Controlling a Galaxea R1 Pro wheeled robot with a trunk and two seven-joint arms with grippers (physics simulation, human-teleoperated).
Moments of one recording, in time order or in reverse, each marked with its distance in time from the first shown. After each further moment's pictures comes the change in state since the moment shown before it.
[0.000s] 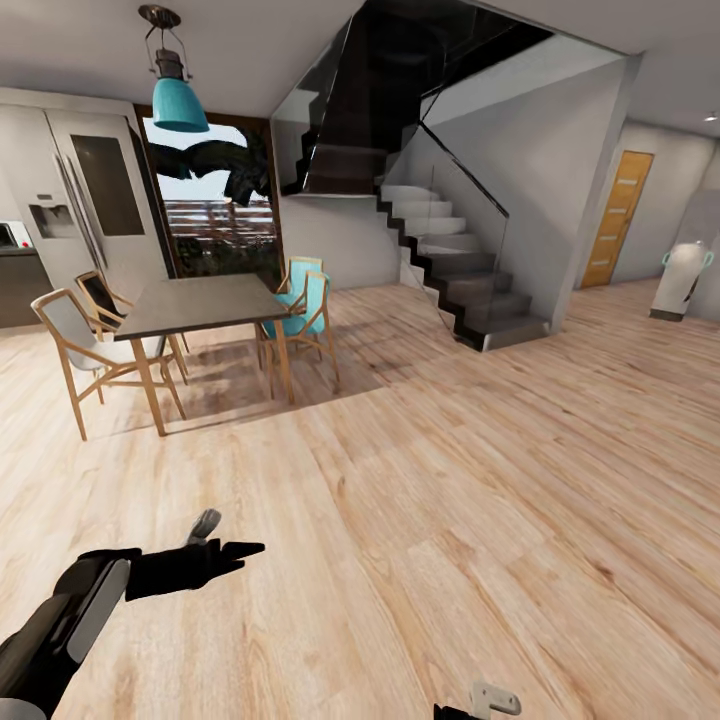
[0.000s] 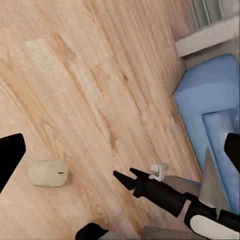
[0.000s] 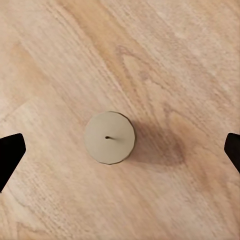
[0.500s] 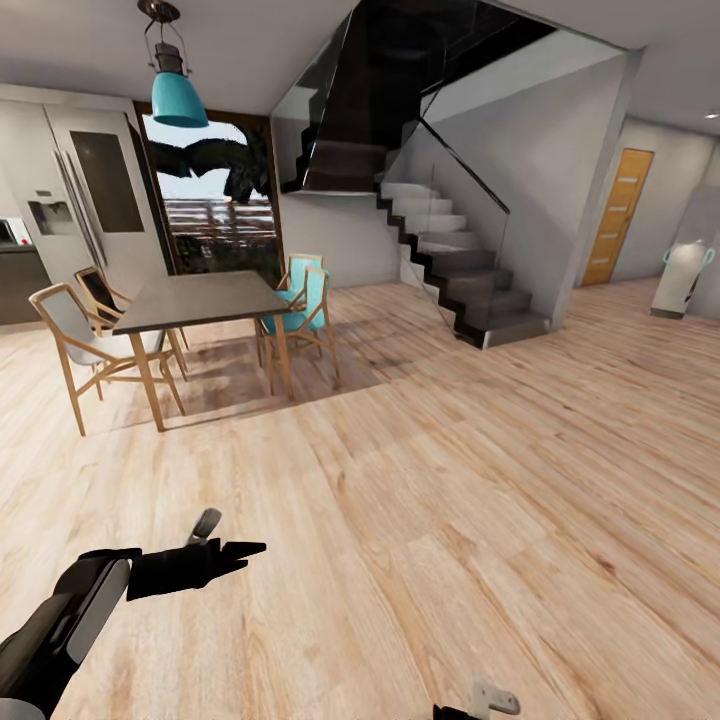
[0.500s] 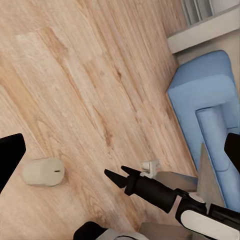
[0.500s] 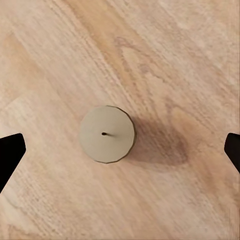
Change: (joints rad) left arm 0.000 0.005 -0.011 0.000 0.003 0.000 -0.045; right arm 0.000 0.001 0.002 0.000 0.000 0.001 0.000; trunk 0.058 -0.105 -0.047
